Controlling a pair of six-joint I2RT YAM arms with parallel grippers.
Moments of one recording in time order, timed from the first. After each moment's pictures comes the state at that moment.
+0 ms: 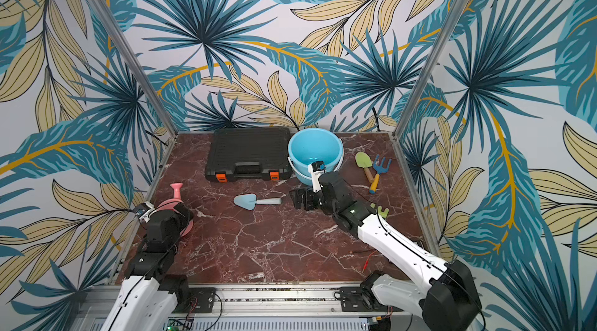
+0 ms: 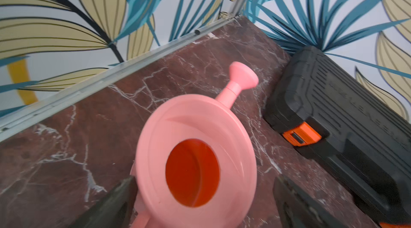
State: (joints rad) left arm -0.03 0.47 0.32 -0.40 -0.38 -0.72; right arm 0.59 1.16 0.82 -0.24 -0.06 0.43
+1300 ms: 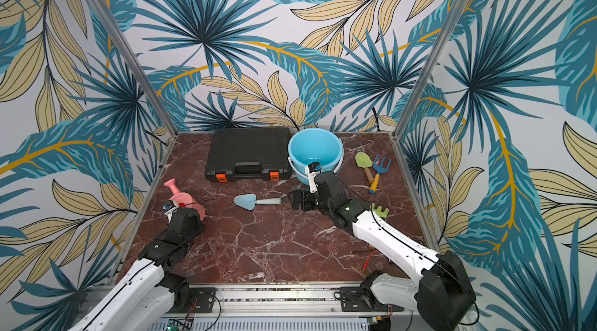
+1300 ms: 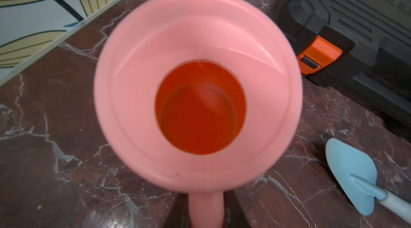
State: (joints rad) left arm -0.27 0.70 0.35 -0.47 -0.46 -0.77; right arm 0.60 1.21 0.83 -0.24 -0.06 0.43
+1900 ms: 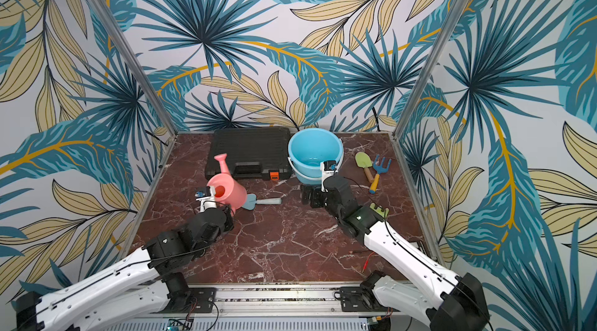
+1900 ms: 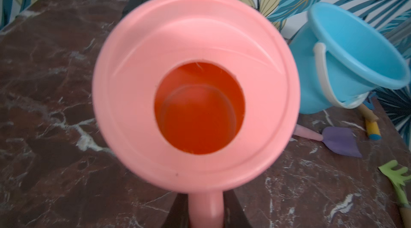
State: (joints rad) left arm -0.95 0.89 0.74 -0.53 -0.67 -0.81; right arm 0.60 1.02 0.79 -0.25 0.27 0.45
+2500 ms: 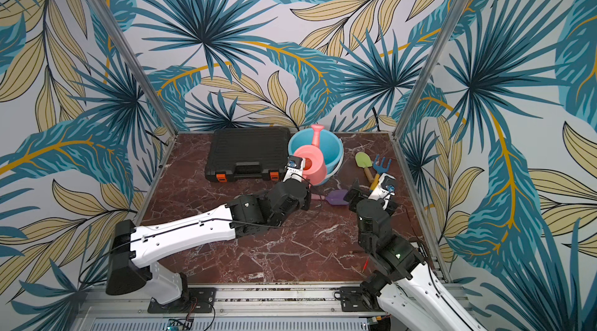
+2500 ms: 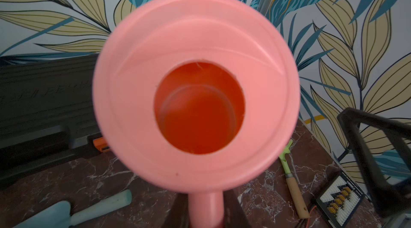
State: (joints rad) left arm -1.16 1.62 1.49 -0.35 -0.59 -0.52; right arm 0.60 0.61 0.70 -0.42 0.90 0.52
